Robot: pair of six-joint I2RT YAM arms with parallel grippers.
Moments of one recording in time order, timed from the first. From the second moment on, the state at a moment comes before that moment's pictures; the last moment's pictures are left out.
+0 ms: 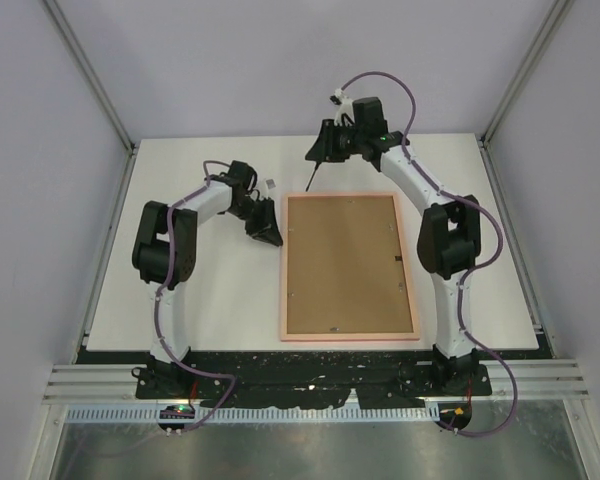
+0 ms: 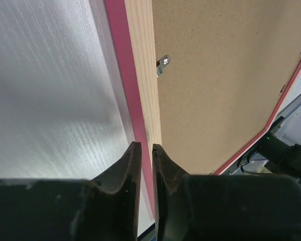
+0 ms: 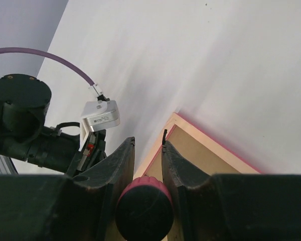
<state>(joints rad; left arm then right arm) -0.29 2.10 1.51 -0.68 0.62 -0.31 0.34 2.16 2.00 -0.36 -0.55 0.31</state>
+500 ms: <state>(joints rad) -0.29 2.12 1.50 -0.61 0.64 -0.37 0.41 2.34 2.11 -0.37 -0.53 0.34</state>
